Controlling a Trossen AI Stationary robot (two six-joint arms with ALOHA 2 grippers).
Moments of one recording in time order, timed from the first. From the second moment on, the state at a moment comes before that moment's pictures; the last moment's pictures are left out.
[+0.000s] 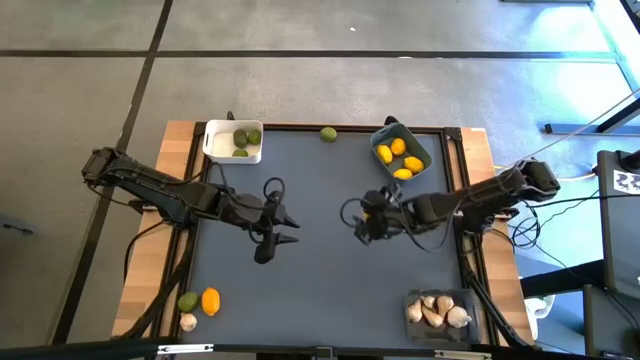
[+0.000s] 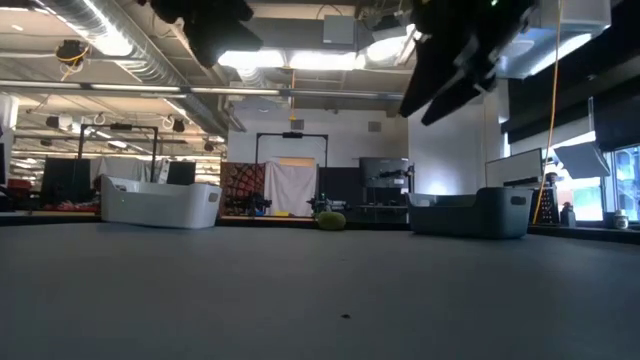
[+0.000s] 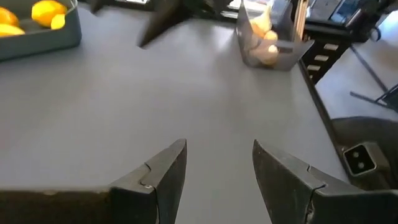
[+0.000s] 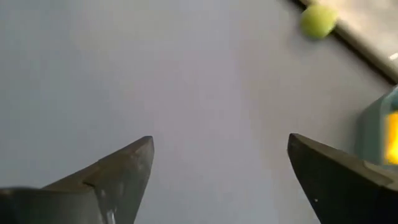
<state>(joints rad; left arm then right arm) -0.24 1.23 0.84 -0.17 -0.11 -0.26 0.27 1.46 1.06 -0.62 0.60 0.67</state>
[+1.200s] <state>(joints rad) -0.19 1.23 0.84 -0.35 -0.43 -0.17 -0.48 1.79 1.07 0.03 0.13 -0.04</state>
